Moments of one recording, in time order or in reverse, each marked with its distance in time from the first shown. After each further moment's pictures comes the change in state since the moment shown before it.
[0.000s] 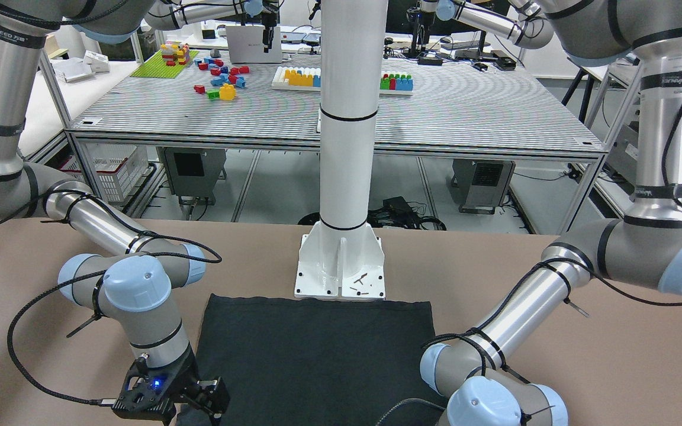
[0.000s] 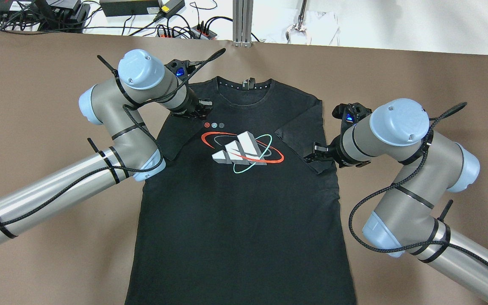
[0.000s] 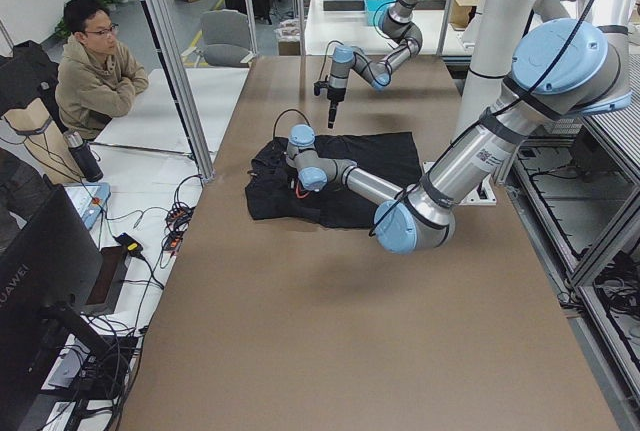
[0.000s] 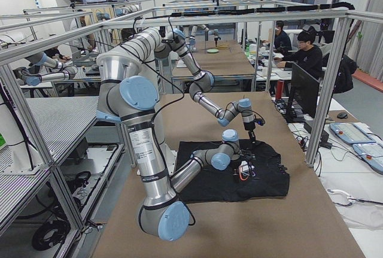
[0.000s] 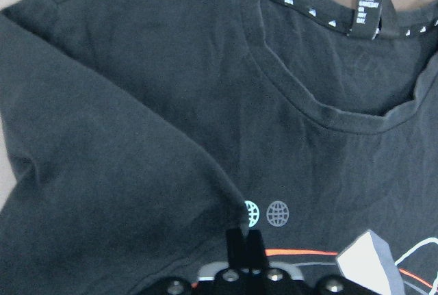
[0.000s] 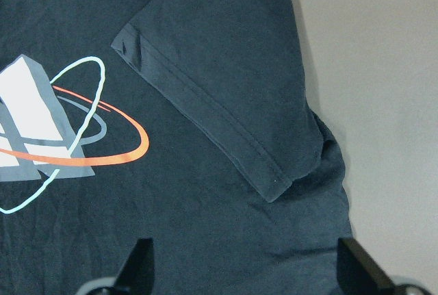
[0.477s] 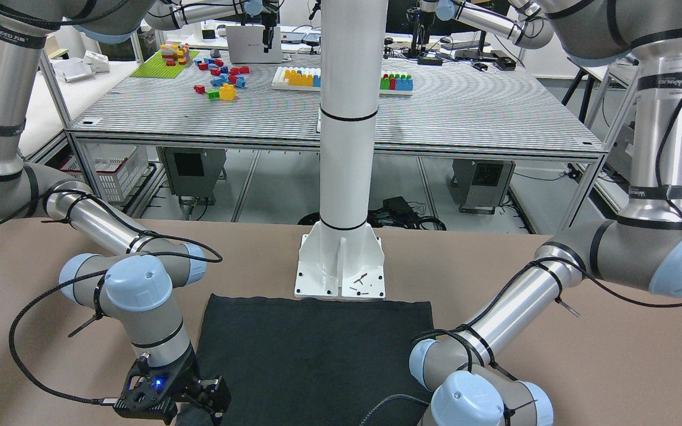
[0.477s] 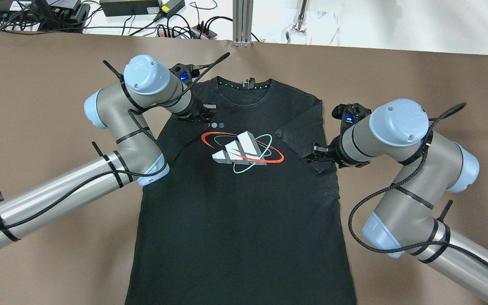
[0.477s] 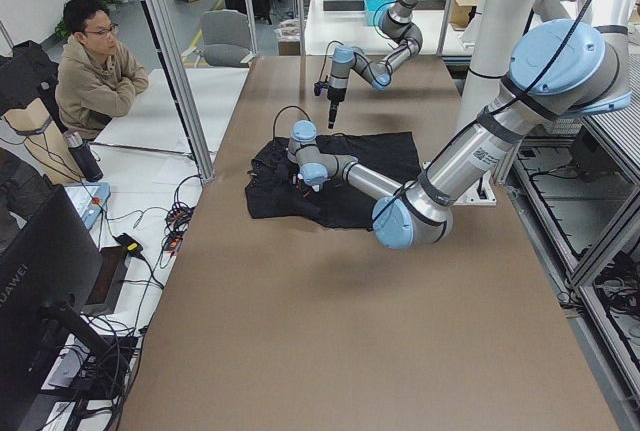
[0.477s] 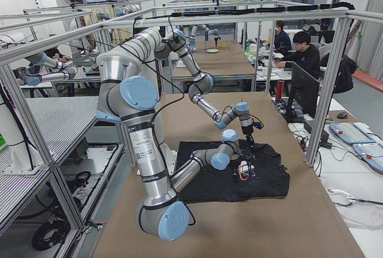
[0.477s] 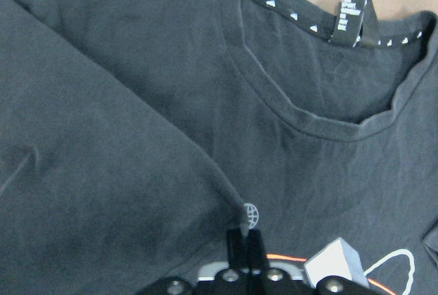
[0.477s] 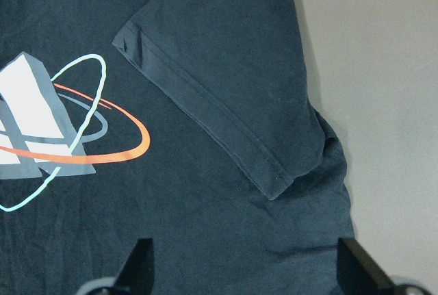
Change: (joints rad) left arm 0.013 -0.027 0.011 0.001 0.022 -0.071; right arm -0.003 0.000 0.002 0.000 0.000 0.002
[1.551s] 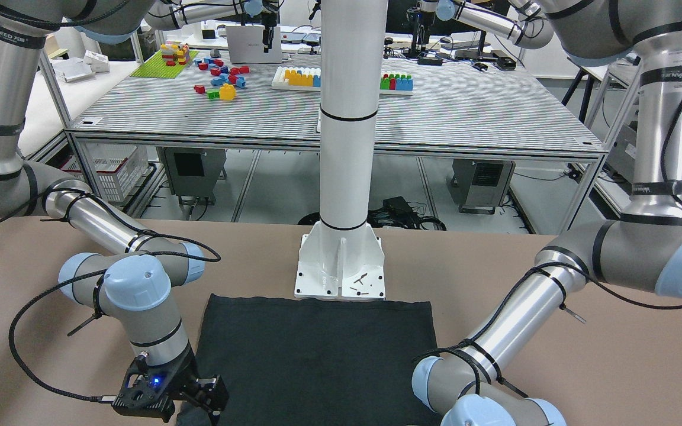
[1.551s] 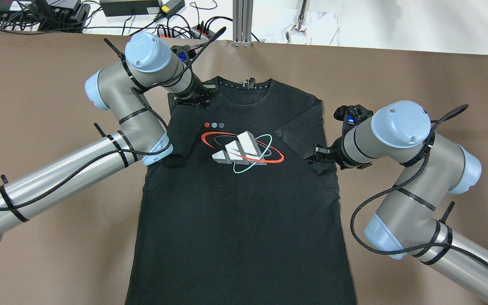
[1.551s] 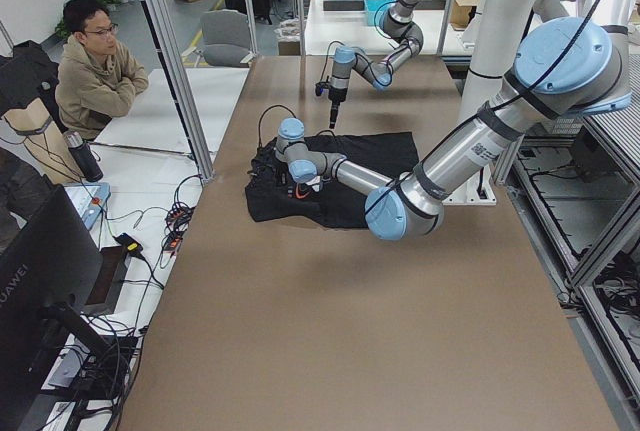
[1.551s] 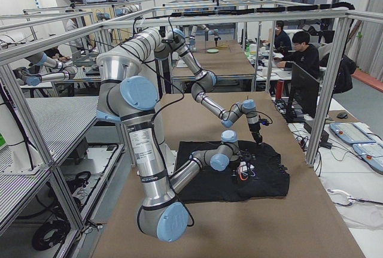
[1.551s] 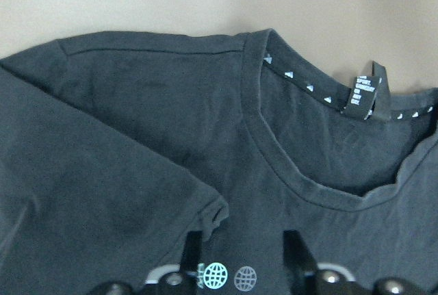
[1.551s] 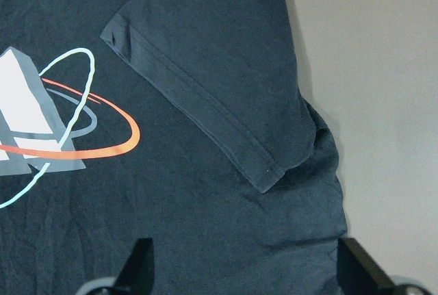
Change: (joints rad) left arm -0.043 -0.061 0.094 0.000 -0.005 -0.066; right arm -0.005 -0.015 0.007 0.000 -0.001 0.011
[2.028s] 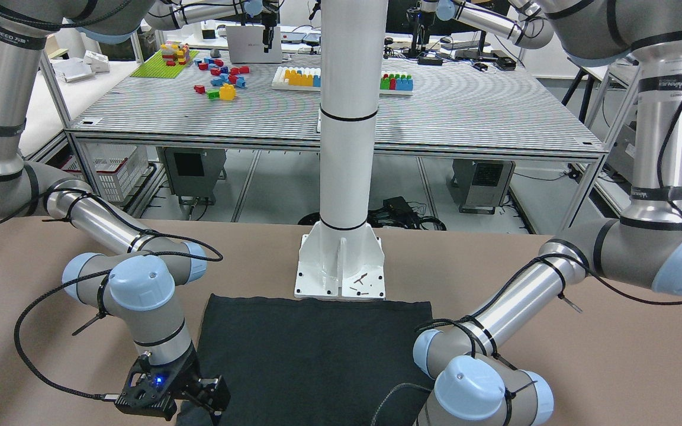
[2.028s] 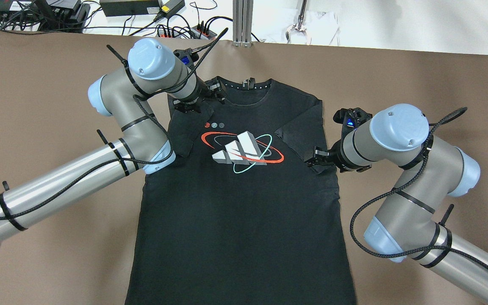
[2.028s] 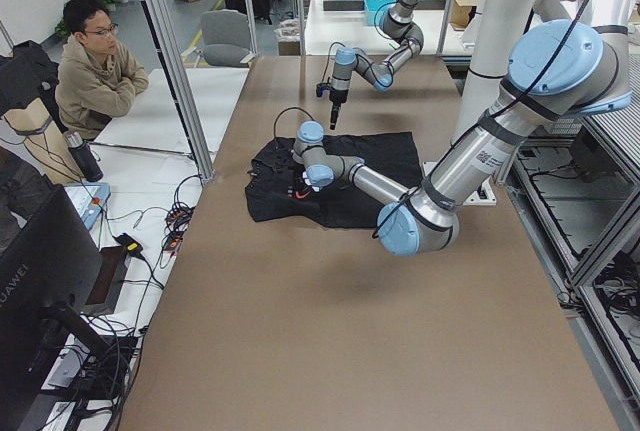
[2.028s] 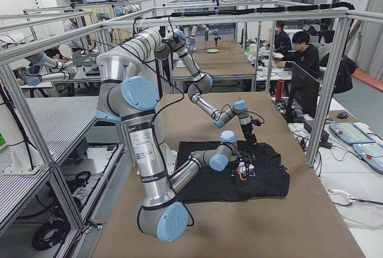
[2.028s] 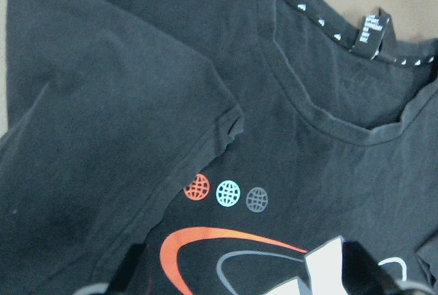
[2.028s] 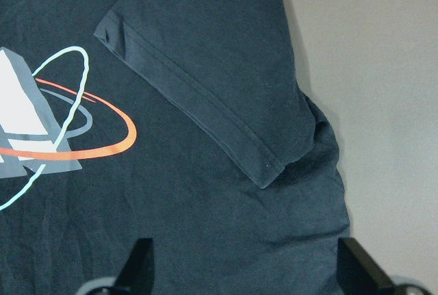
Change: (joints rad) left arm 0.068 0.119 -0.183 0.005 0.071 -0.095; right arm -0.012 0.000 0.001 -0.005 -0.014 0.031
